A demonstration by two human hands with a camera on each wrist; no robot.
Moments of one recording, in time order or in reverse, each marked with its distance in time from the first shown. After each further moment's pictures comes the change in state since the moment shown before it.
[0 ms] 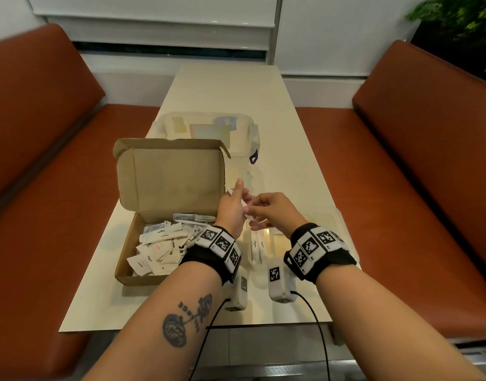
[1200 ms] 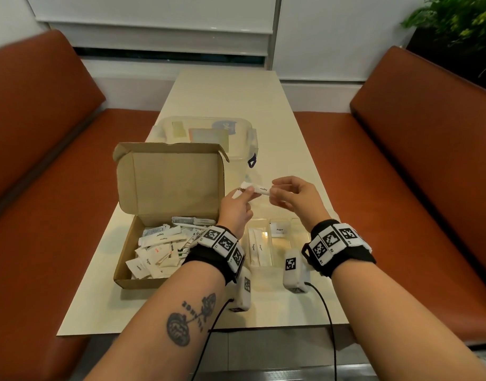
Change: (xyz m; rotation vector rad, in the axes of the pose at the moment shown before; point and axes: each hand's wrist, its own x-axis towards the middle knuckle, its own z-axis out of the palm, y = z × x) left_hand -0.013 0.011 0.012 -0.059 -0.057 -0.021; right_hand -0.004 -0.006 -0.046 0.110 0.252 -0.166
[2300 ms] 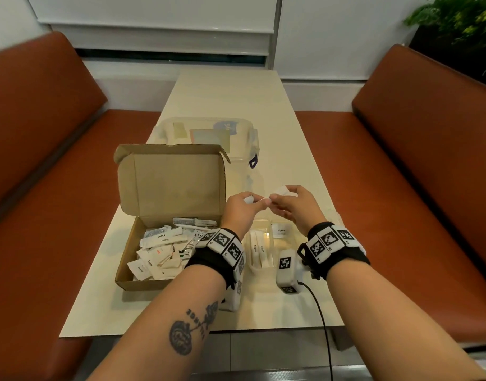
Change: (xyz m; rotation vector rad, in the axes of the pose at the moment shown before) left_hand 0.013 -0.014 -0.006 0.588 -0.014 0.243; right_hand 0.008 0.018 0.005 0.215 0.072 0.207
